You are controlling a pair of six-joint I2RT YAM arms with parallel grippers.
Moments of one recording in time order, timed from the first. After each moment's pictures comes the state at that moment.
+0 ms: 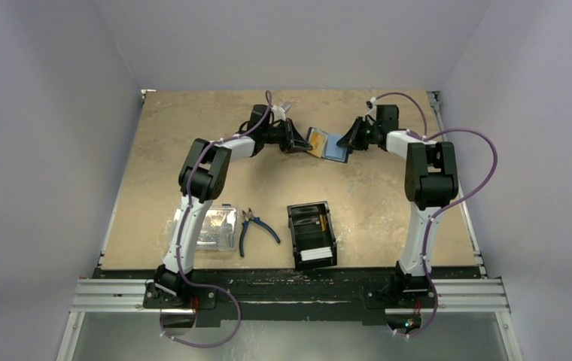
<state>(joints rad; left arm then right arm) -0.39 2.51 1.79 0.23 0.86 -0.91 0.04 2.14 1.42 -0.06 -0.55 0.48</state>
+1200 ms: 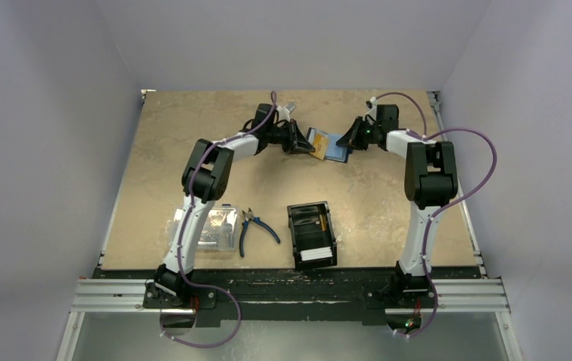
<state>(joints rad) -0.41 2.53 1.86 0.14 0.86 -0.88 0.04 2.15 1.43 -0.06 -0.57 0.48</state>
